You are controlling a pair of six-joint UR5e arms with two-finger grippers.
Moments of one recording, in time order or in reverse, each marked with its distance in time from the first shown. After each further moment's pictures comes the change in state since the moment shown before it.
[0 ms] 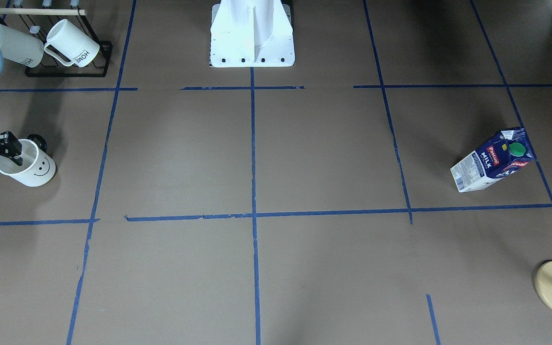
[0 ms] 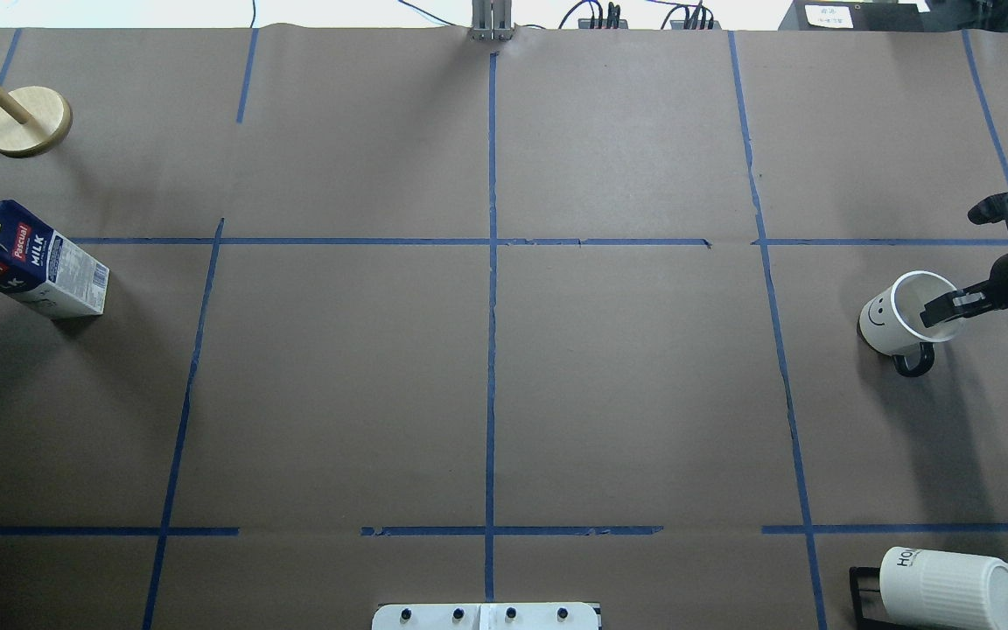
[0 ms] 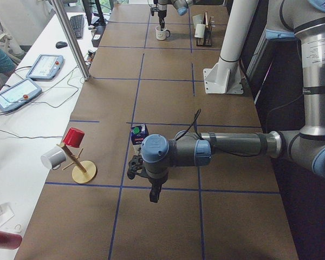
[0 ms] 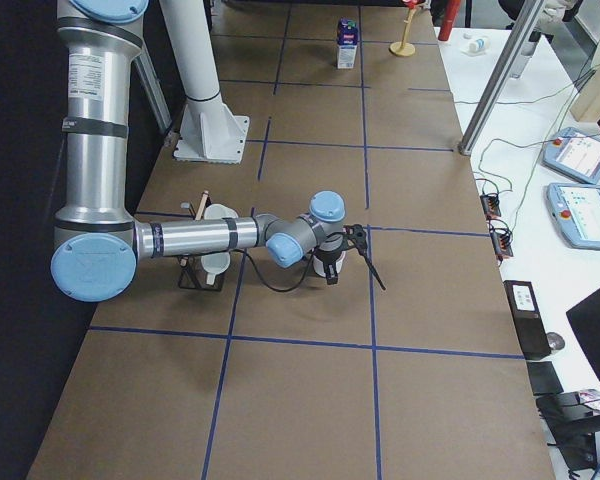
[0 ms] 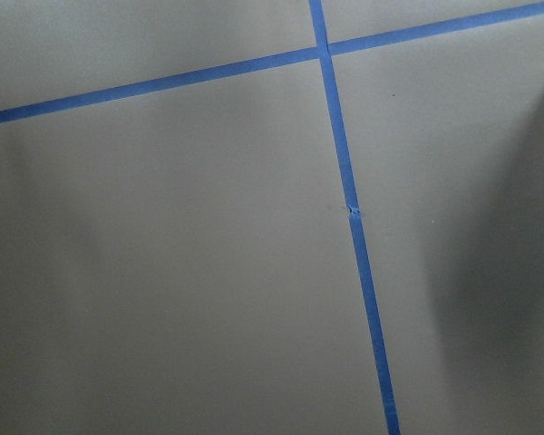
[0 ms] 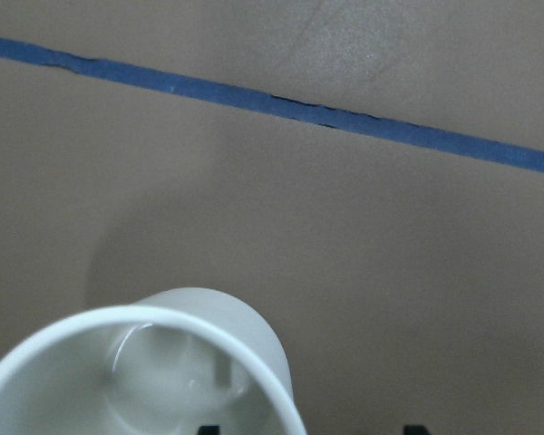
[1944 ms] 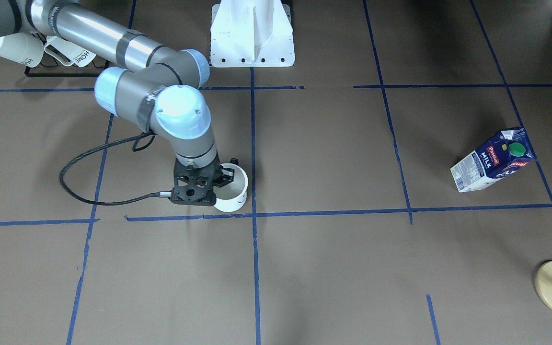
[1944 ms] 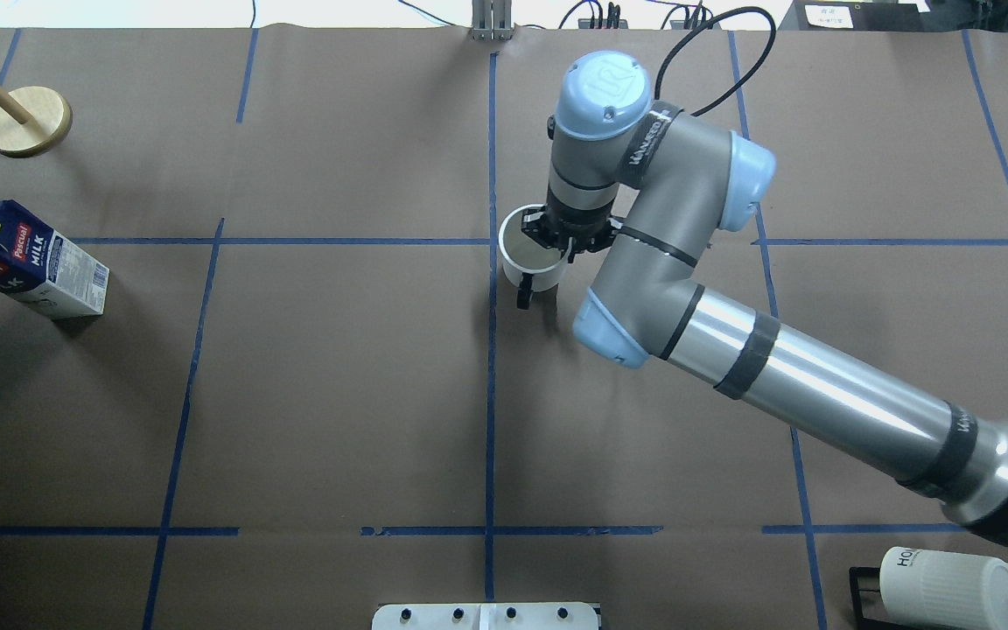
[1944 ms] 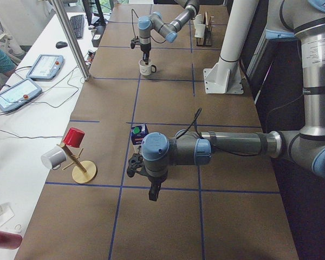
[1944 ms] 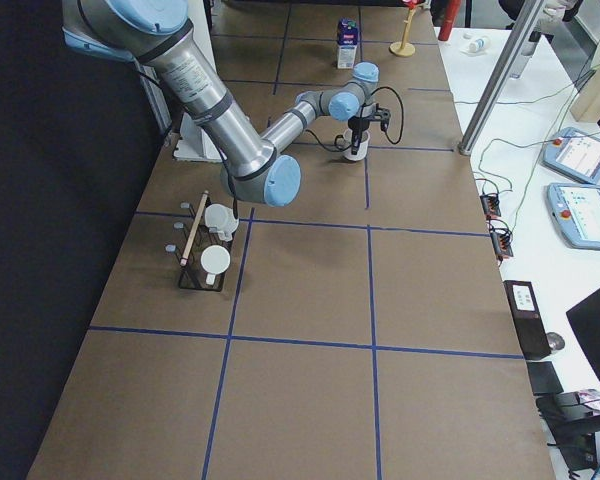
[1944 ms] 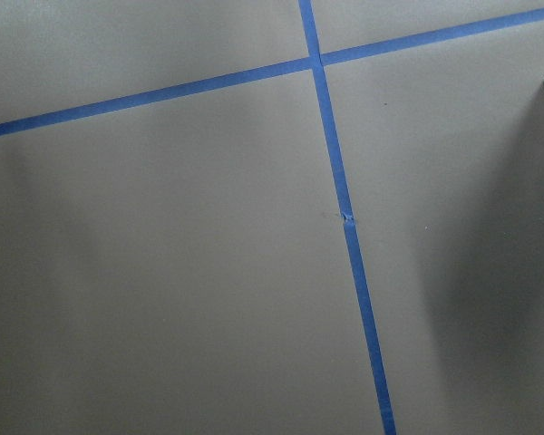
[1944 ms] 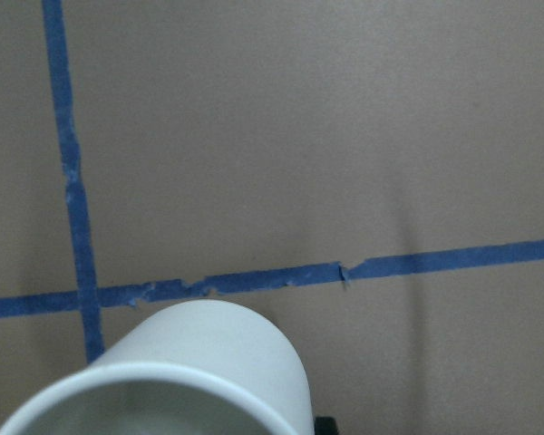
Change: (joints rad) left arm 0.000 0.000 -0.011 -0.006 0.000 0.000; right arm -0.347 0.920 -0.327 -0.483 -0.168 0.634
